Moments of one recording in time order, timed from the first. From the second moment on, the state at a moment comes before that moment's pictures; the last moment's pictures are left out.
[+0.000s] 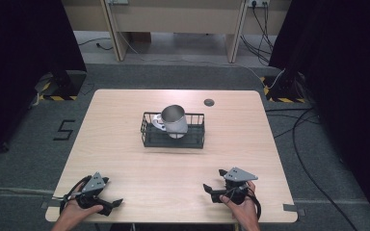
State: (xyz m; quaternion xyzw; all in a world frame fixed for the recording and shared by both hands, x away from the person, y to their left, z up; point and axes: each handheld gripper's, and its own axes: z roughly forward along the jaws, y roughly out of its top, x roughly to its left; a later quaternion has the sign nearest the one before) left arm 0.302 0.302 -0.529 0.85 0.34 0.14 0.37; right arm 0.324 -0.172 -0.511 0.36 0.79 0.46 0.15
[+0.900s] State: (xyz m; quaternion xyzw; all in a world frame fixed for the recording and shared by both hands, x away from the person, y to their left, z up) left arm 0.302 0.302 -0.529 0.85 0.34 0.14 0.37; right arm 0.299 -0.177 -0.519 0.38 0.82 0.41 0.15
